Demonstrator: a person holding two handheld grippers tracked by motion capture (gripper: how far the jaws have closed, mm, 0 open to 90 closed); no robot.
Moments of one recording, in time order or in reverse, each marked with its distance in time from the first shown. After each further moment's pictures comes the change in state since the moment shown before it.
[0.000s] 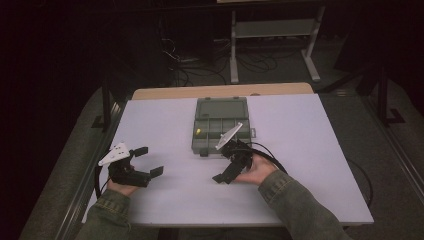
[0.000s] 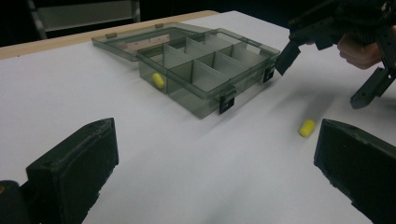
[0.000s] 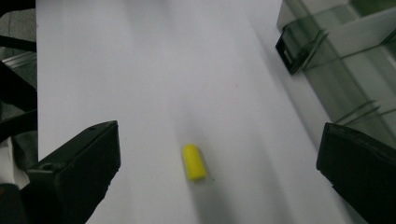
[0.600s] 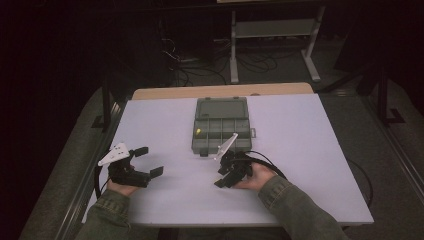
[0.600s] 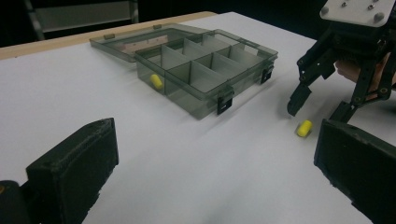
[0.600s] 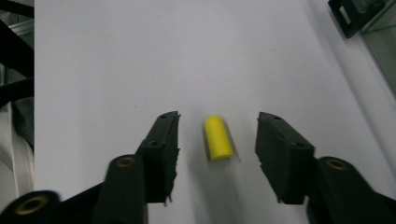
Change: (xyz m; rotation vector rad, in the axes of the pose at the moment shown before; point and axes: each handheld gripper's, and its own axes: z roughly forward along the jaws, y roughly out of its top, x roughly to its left) left arm 0.000 0.000 -0.001 -0.005 -0.006 -0.001; right arm 0.009 -0.013 0.019 0.082 0.040 -0.061
